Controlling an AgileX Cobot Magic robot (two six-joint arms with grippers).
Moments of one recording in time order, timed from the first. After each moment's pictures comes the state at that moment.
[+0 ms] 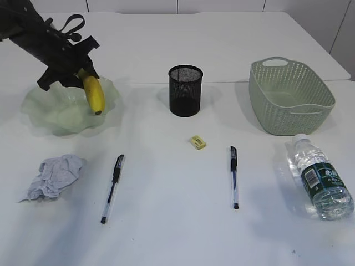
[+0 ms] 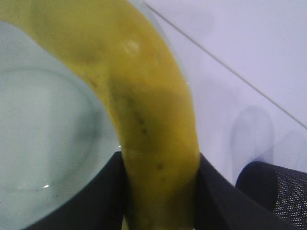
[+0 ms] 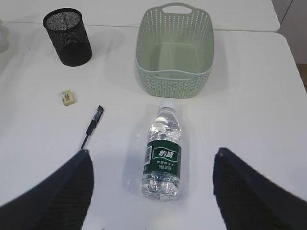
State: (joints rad) left arm -0.15 2.24 -1.85 -0.35 0.63 -0.53; right arm 0.04 0.63 -0.81 0.06 0.86 -0.07
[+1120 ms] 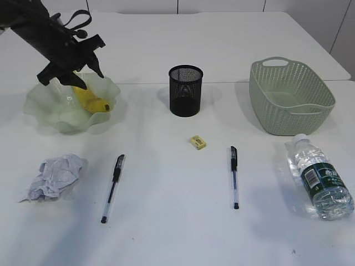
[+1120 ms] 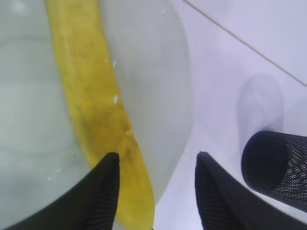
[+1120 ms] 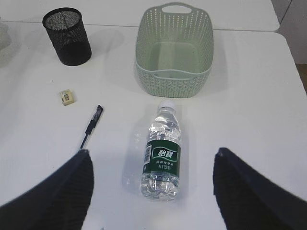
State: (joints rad) left arm -0.14 2.21 -1.87 -0.29 0.73 -0.53; right arm 0.04 0.63 -0.81 0.05 0.86 -0.07
